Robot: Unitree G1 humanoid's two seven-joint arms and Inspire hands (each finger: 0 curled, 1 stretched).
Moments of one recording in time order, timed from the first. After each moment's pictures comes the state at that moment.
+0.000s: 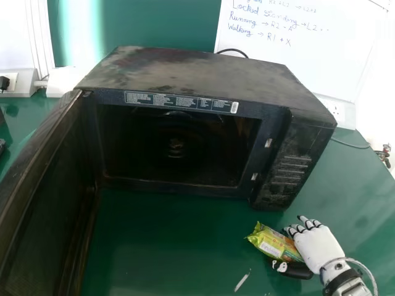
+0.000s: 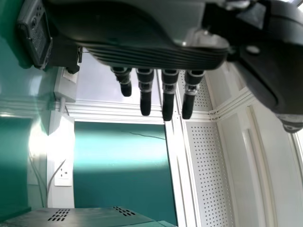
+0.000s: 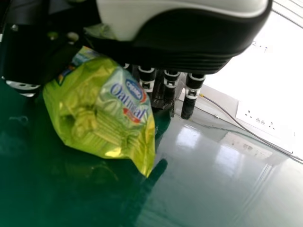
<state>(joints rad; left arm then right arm) 0.36 0.18 0.65 -0.47 -0.49 -0.29 -0.17 0.13 -0.97 -0.09 -0.10 -1.03 -0.23 0.07</state>
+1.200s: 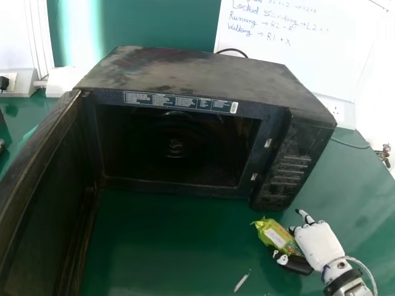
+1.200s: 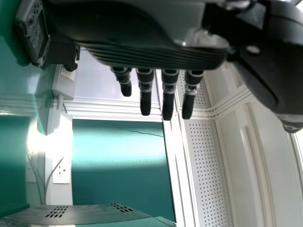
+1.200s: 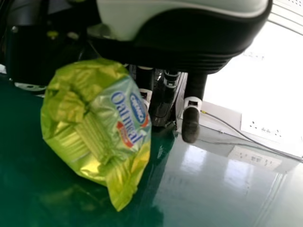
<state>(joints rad) 0.38 0.17 0.65 -0.50 -0.49 -0.29 -0.17 0.09 -0.99 -0.05 0.03 -0.90 -0.31 -0.11</state>
